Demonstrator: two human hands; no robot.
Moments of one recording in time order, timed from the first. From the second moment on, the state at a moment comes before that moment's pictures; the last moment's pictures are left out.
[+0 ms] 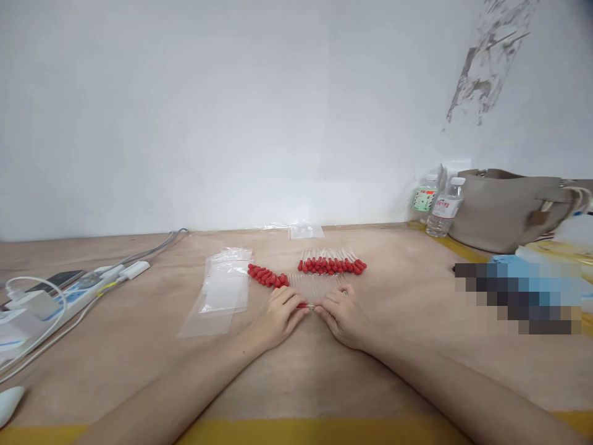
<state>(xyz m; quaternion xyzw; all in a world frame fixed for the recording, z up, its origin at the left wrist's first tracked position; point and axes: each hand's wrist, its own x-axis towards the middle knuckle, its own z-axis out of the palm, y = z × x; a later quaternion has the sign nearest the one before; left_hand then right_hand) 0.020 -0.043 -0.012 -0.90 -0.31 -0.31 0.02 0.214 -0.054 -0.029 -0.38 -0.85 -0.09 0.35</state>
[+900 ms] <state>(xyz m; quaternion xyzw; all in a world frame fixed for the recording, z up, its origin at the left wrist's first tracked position) -0.002 -0.044 -0.004 -0.89 -0.37 -0.27 -0.05 0.260 -0.050 -0.017 -0.41 -0.80 -0.22 0.38</state>
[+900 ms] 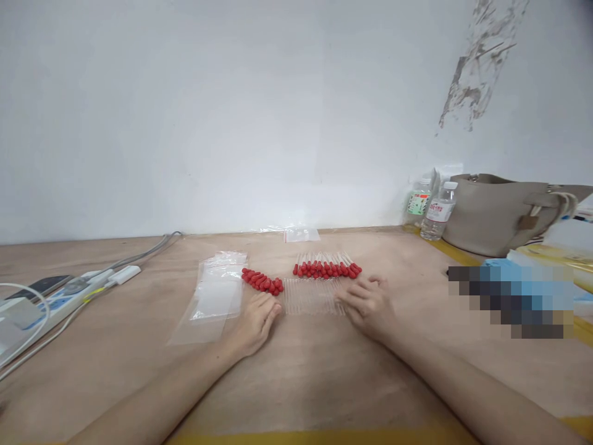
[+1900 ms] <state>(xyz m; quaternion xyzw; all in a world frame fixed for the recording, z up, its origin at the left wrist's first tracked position) -0.054 0.078 0.037 -0.70 -0.65 -0.26 -0.11 0.263 -0.036 -0.023 -0.63 -0.71 -0.01 0.32</state>
